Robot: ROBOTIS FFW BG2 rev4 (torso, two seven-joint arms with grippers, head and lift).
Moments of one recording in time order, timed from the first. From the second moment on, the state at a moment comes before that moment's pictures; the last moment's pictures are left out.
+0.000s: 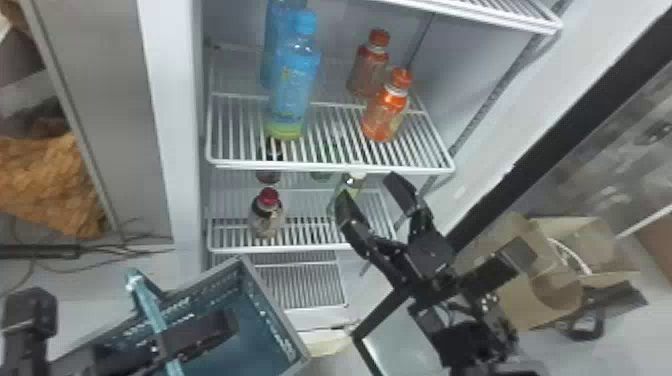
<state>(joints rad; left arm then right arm) 0.39 0.08 0.17 -1.83 1.18 1.35 -0.71 0.56 -0.13 -0.11 -1.99 -0.35 -0.19 0.54</state>
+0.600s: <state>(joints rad) 0.39 0.08 0.17 -1.83 1.19 1.35 -0.71 0.35 -0.15 -0.05 -1.94 -0.31 -0.07 0.54</state>
